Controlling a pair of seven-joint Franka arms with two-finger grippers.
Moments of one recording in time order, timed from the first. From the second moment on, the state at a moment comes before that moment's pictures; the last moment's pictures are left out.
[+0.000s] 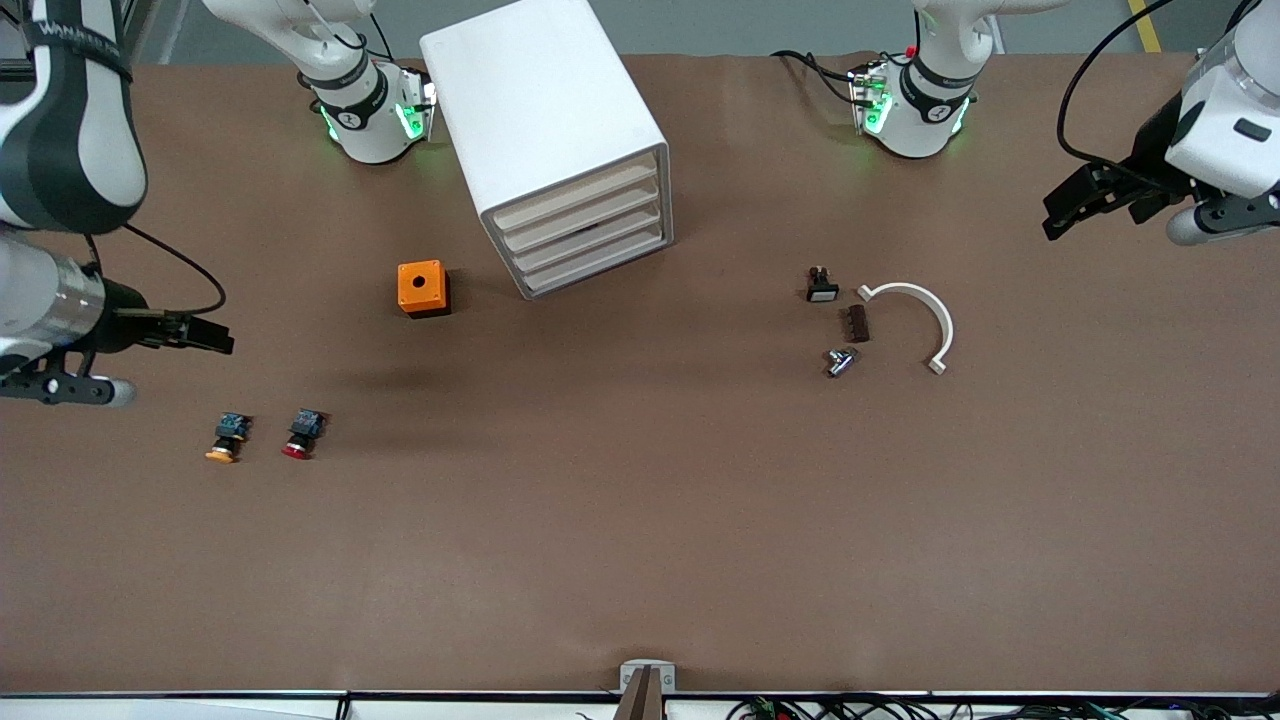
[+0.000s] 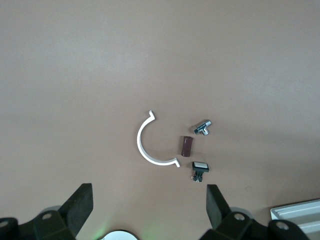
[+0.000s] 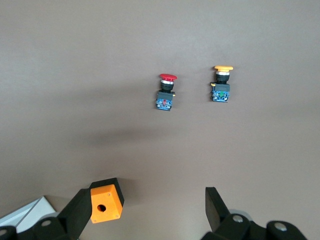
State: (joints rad) left arm 0.02 -0.13 -0.16 -1.68 -0.01 1.53 -0.30; right arm 0.04 0.14 -0.08 -1.66 0.02 1.67 0.04
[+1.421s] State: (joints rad) left arm 0.03 -0.15 -0.16 -1.69 -0.01 1.51 -0.24; right arm 0.04 0.11 -0.10 -1.46 0.02 1.48 0.05
